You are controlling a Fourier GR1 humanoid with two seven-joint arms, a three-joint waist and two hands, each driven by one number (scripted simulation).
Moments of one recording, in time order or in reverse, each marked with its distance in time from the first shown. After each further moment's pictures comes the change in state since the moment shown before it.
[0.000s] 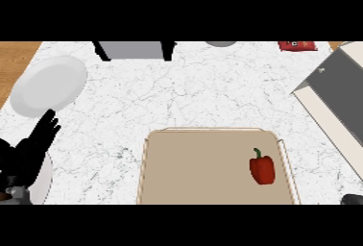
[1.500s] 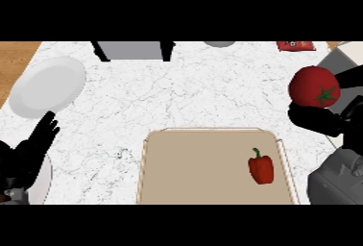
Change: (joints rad) left arm 0.011 0.016 -0.013 0.012 0.017 0.005 -0.011; right arm 0.452 0.270 0.448 -0.164 -0.253 -0.479 0.245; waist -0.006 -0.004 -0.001
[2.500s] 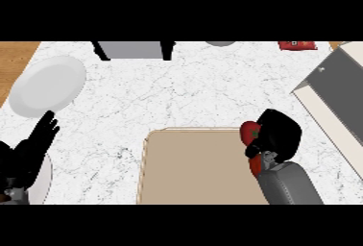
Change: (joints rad) left arm 0.000 0.007 -0.012 -0.004 0.006 0.014 -0.007; right arm 0.218 -0.062 0.228 0.575 -0.124 -0.103 -0.117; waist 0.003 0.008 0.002
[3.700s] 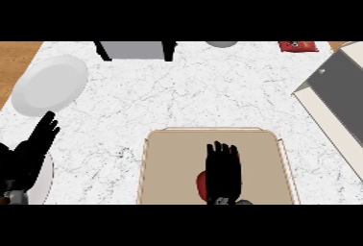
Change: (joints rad) left arm 0.024 0.028 -0.049 -0.042 0.038 0.044 0.017; right arm 0.120 0.068 0.439 0.016 -0.081 0.129 -0.070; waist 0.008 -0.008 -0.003
